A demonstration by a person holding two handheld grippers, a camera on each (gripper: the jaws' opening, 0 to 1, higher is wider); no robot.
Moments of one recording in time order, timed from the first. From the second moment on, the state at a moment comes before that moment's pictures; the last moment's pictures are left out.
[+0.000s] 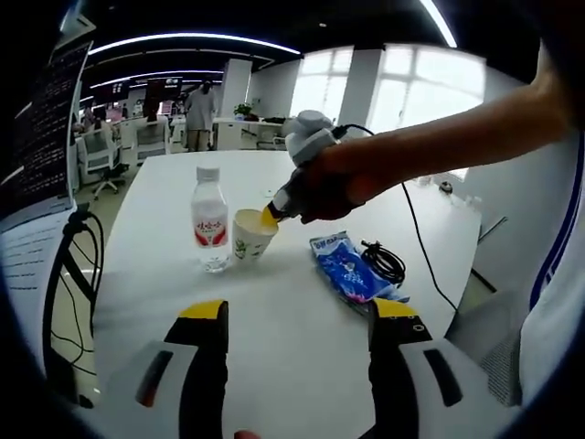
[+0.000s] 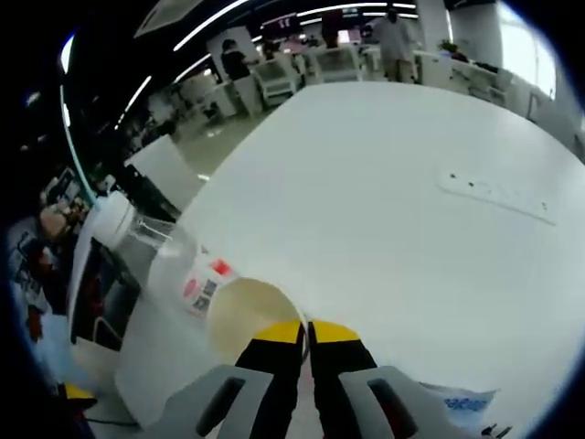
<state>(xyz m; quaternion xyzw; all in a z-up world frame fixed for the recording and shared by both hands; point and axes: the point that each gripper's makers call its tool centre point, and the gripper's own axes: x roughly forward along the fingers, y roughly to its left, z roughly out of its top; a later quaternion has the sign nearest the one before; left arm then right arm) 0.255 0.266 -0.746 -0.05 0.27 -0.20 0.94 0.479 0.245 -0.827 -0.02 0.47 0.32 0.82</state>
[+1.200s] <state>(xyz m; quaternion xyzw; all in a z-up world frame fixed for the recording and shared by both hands) 0.250 0.253 -0.743 -0.04 0.28 -0.20 0.94 0.486 0.242 -0.804 0.02 0.45 0.34 0.83</state>
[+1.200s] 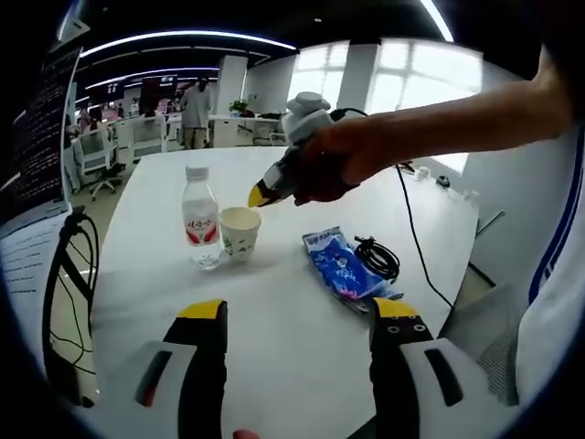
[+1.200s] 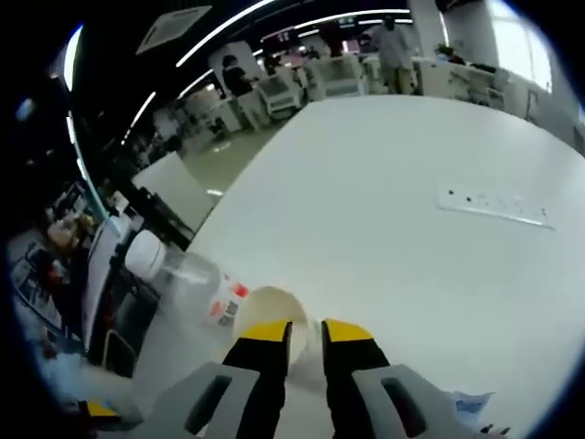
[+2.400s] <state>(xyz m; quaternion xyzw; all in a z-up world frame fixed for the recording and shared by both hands) 0.246 0.221 -0.742 -0.07 0.28 -0.17 0.94 0.447 0.118 -0.739 0.02 0.36 0.36 0.86</state>
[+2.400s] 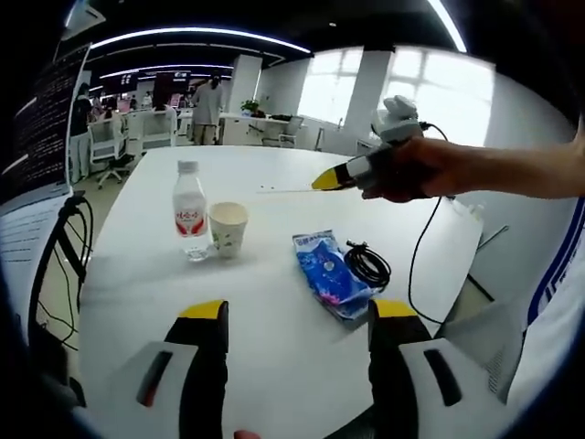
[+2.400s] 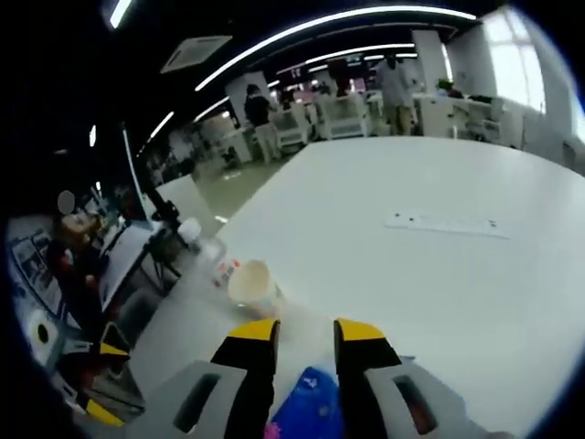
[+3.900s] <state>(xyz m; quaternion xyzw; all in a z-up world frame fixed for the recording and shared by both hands) 0.296 0.187 -0.725 -0.04 0.27 -0.21 0.94 0.383 -0.073 -0.714 0.00 0.28 0.35 0.89</state>
